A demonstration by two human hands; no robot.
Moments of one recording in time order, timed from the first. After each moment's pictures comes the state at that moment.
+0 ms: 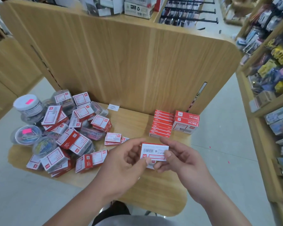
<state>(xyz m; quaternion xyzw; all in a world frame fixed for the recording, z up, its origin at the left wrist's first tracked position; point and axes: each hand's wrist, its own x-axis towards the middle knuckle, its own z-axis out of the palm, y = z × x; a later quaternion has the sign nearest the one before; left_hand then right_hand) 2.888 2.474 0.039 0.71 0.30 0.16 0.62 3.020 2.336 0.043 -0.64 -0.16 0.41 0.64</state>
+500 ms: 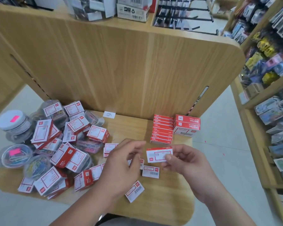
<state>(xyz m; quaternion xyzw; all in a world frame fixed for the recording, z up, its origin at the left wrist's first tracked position) 2.909 2.514 0.010 0.79 0.22 0.19 0.54 3.039 2.349 0.026 -0.68 -0.08 0.38 0.63</state>
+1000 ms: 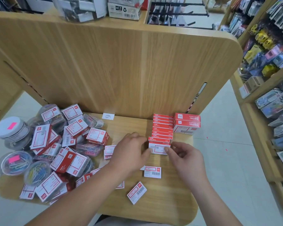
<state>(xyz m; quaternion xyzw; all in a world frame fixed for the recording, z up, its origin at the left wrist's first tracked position) 2.958 2.542 -0.020 0.94 0.19 0.02 0.28 3.049 2.363 -0.026 -0.85 -0.10 0.17 0.48</state>
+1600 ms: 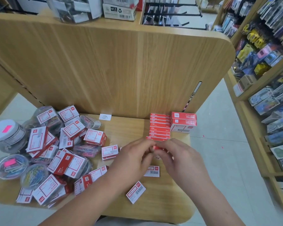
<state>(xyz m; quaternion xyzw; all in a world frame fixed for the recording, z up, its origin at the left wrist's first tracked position) 2.937 2.523 -0.006 0.89 0.07 0.12 0.42 3.028 2.366 0.018 -0.87 -0.39 0.02 0.31</state>
